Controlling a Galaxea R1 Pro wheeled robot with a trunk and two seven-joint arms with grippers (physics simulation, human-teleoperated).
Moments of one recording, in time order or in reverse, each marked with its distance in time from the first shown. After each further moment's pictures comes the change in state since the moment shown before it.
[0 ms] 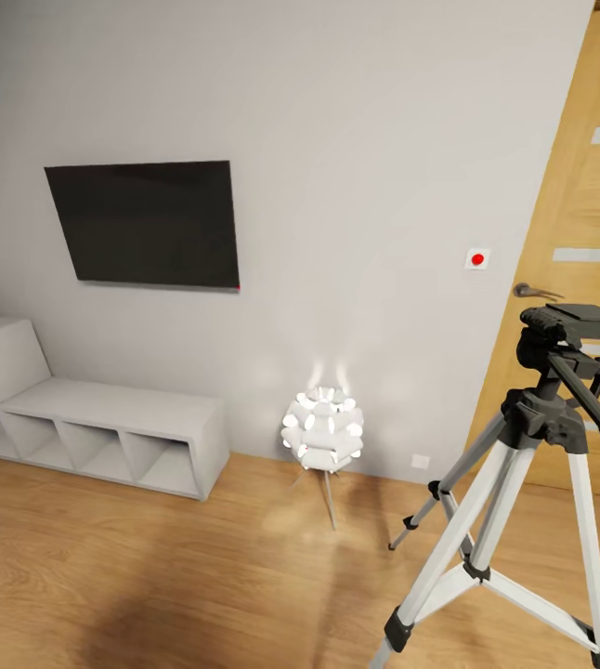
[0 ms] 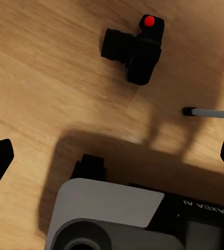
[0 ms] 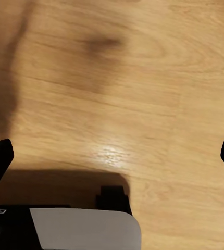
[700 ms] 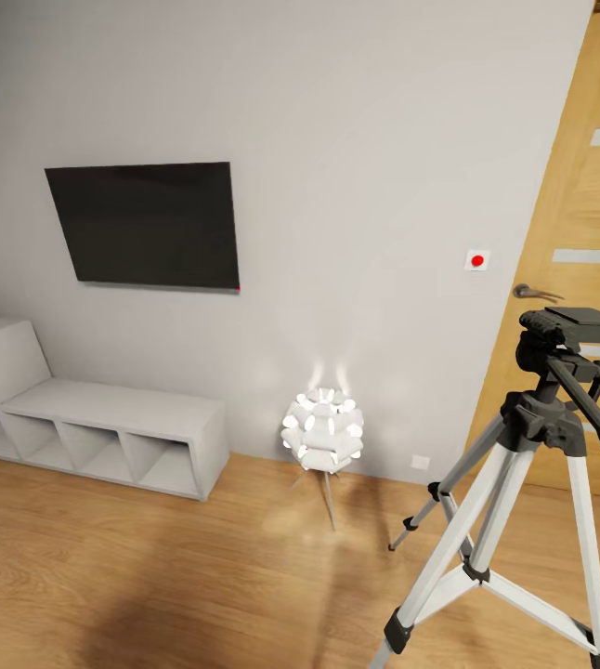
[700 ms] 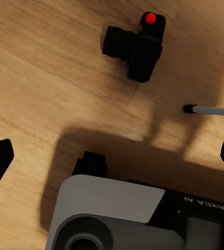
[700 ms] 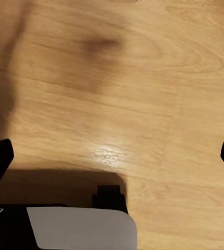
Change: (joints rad) left arm 0.000 0.002 0.000 0.007 0.000 0.001 -0.002; right arm 0.000 -0.009 0.003 0.000 -0.004 0.000 0.002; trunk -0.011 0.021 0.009
